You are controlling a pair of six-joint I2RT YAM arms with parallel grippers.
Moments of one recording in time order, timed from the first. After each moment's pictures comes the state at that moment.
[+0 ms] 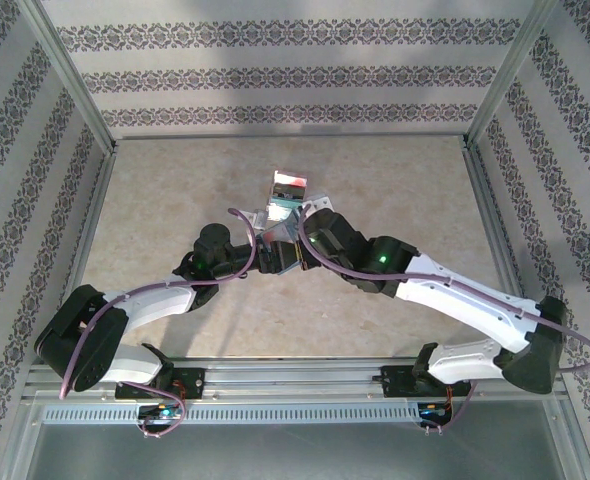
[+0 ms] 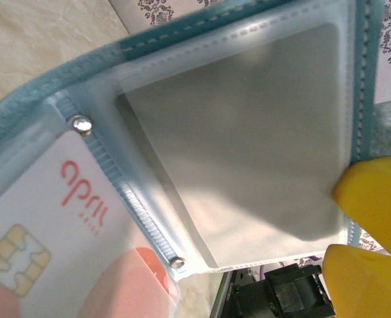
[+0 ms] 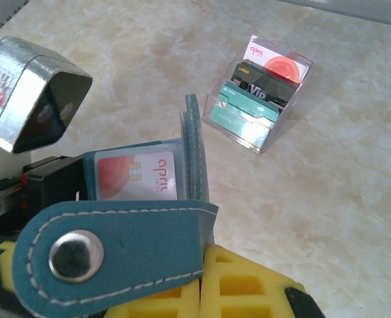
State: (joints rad) left arm -0.58 1.36 0.54 0.66 0.61 -0.82; right arm 0.99 1.26 1.19 -0.64 0.36 0.44
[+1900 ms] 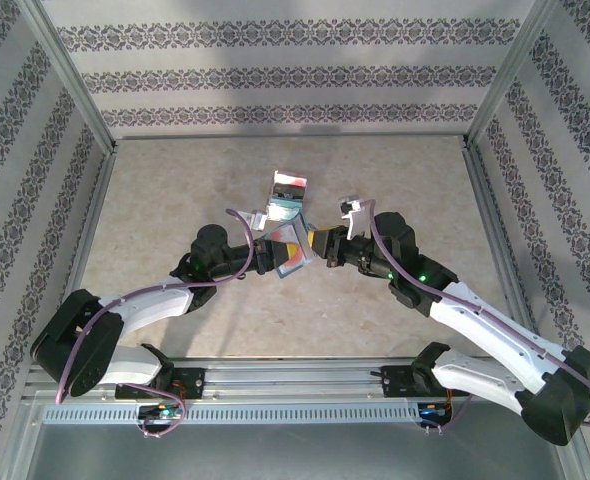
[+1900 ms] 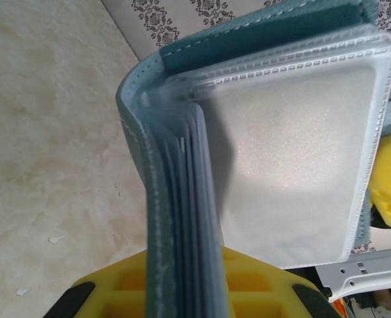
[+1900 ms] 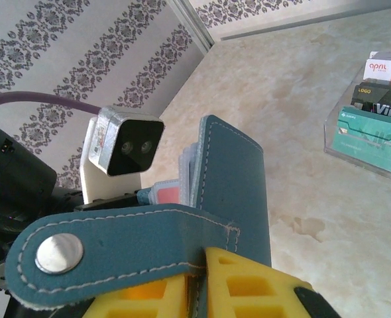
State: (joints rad) left arm -0.57 1.33 0.53 0.66 0.62 -0.81; right arm 0.69 0.98 0.77 -0.09 -0.25 0.57
